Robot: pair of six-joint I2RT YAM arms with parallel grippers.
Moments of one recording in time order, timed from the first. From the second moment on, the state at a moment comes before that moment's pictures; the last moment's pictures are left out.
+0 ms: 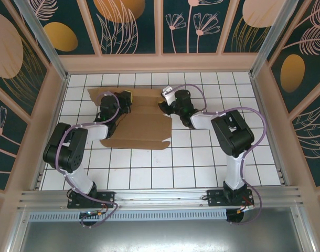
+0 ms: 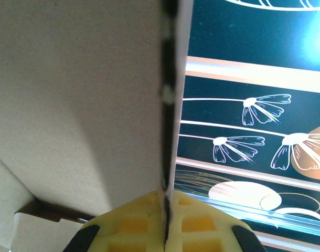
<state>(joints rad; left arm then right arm) -0.31 1.72 0.78 0.77 0.13 -1.68 0.55 1.97 1.11 0.44 -0.11 -0.18</state>
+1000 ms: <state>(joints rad) -0.38 1.55 0.78 0.44 -0.05 -1.82 0.61 2.01 1.12 0.51 0.06 -0.07</state>
